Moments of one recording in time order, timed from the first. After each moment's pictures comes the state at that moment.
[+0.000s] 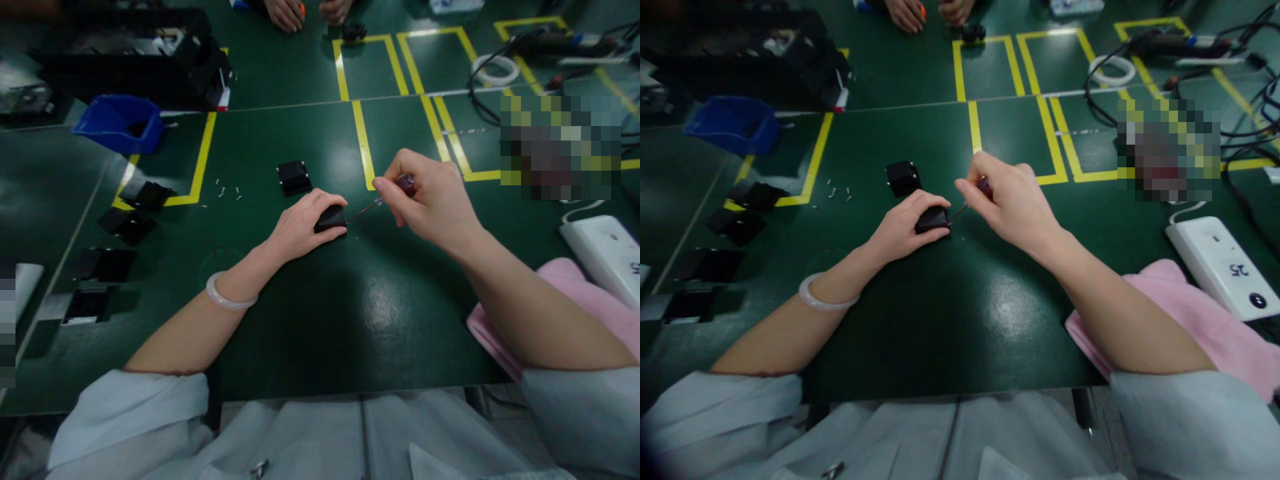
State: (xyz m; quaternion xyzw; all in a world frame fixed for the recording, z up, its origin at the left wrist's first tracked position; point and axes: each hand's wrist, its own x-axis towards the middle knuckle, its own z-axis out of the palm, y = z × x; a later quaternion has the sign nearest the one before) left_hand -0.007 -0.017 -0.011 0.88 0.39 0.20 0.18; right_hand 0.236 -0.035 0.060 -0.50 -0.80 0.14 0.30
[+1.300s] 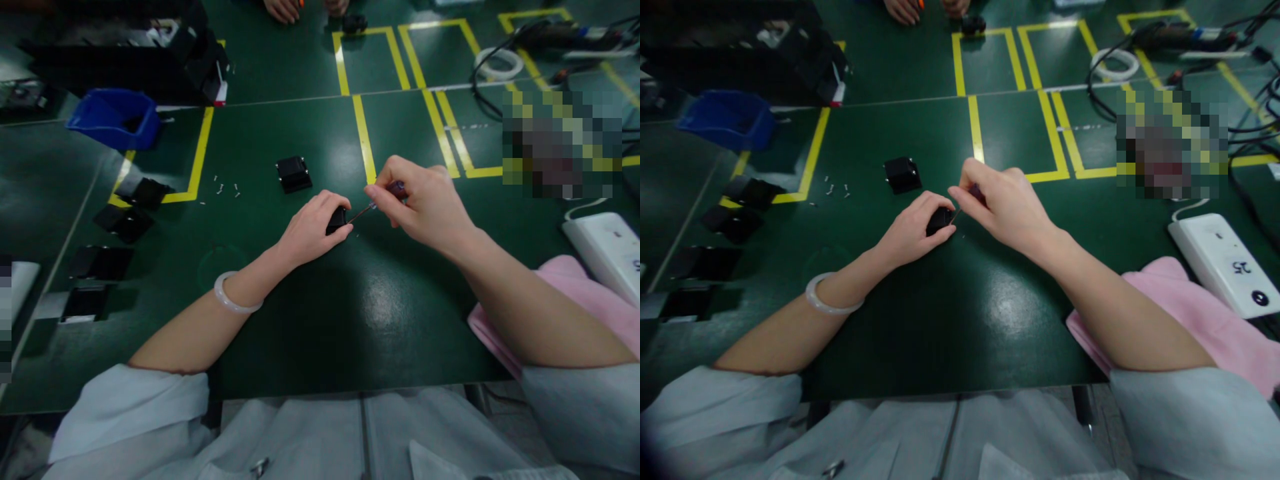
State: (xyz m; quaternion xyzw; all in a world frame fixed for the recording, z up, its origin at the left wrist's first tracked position) left_hand 0.014 -0.027 -0.012 0.87 0.41 0.20 0.19; right_hand 0.232 -0.033 0.049 -0.44 -0.83 0.14 0.31
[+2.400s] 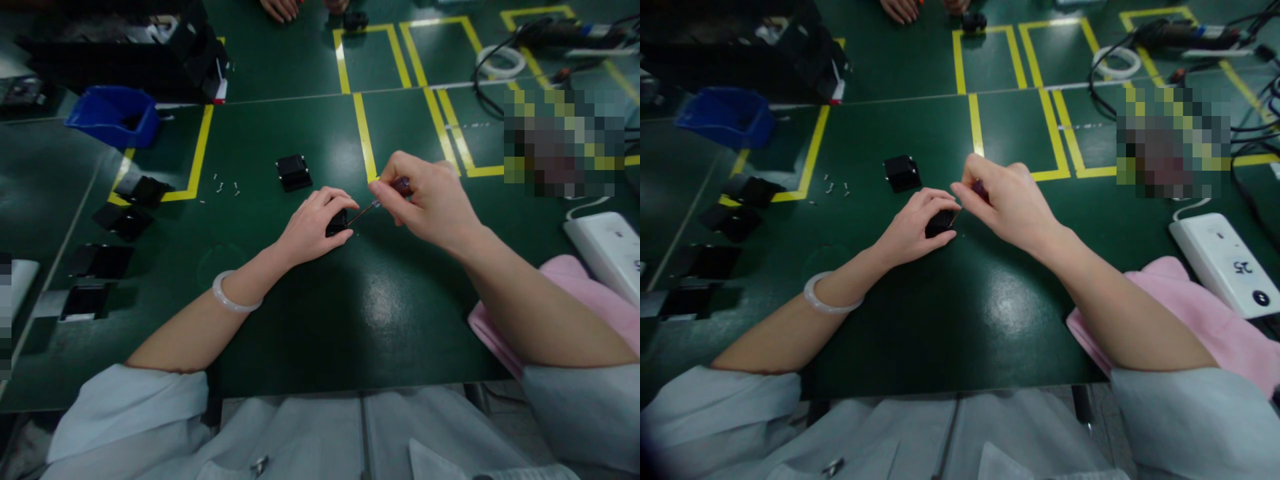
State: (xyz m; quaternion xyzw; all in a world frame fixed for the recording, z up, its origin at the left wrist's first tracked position) left_hand 0.009 -0.026 -0.013 0.89 0.37 0.22 0.18; right_hand 0.234 -0.033 0.055 -0.46 -0.82 0.16 0.29
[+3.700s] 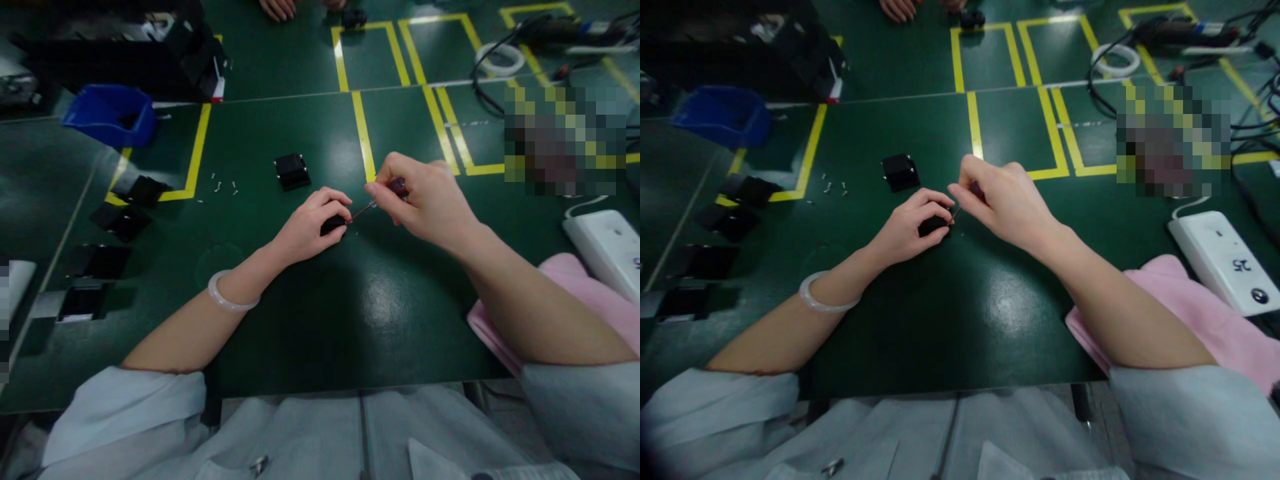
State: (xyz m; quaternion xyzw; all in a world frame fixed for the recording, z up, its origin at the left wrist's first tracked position) left_hand 0.007 -0.028 -0.007 0.88 0.34 0.26 0.22; right_hand 0.235 -0.032 0.054 -0.46 -0.83 0.15 0.27
